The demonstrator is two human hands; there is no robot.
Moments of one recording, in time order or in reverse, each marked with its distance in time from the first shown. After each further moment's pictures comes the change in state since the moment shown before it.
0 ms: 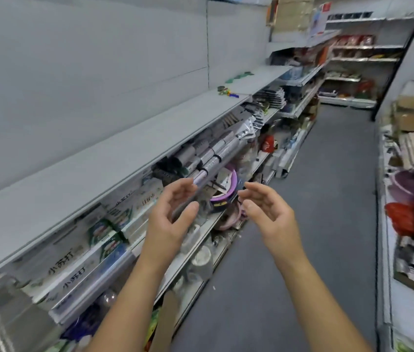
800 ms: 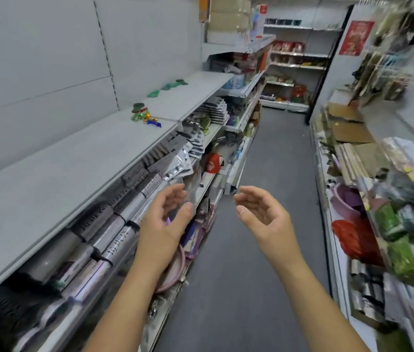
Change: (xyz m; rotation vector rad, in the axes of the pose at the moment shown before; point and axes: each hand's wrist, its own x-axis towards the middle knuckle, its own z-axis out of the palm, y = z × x) left_hand 0.386 -0.167 0.250 -0.098 -0.118 -0.105; right_hand 0.383 0.115 -0.194 -0.185 0.169 -0.001
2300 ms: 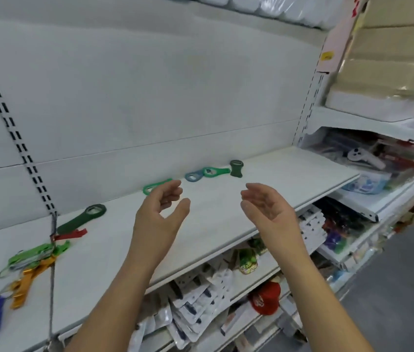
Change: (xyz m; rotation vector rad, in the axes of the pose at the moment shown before) left_hand 0.685 -0.163 0.149 0.325 0.722 -0.046; right_hand 0.820 0.221 0.021 0.101 -0.568 -0.060
